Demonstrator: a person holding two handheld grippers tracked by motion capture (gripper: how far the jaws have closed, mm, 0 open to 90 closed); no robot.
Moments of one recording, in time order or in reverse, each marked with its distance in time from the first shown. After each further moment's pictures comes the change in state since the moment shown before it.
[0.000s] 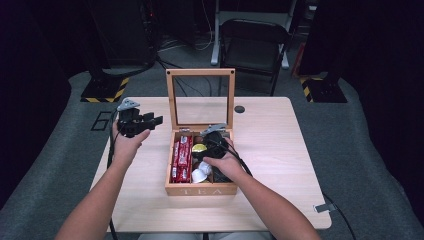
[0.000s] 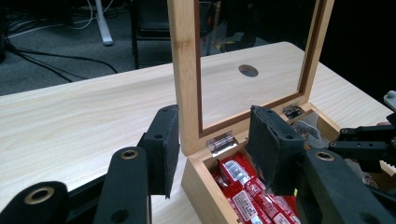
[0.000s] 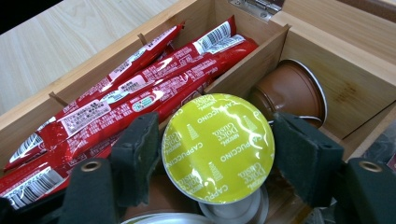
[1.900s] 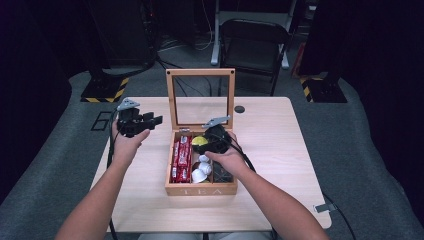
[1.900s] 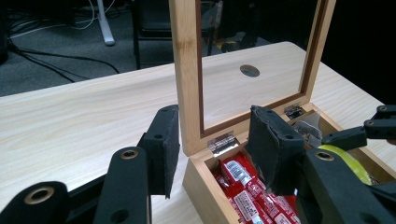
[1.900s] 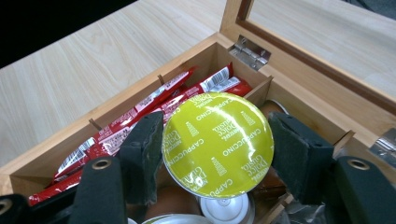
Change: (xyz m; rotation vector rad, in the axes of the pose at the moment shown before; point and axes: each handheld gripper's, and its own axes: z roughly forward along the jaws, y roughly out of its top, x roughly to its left) left arm 0.000 0.001 -0.001 0.003 0.006 0.006; right arm 0.007 0.022 -0.034 -0.068 -0.008 -0.042
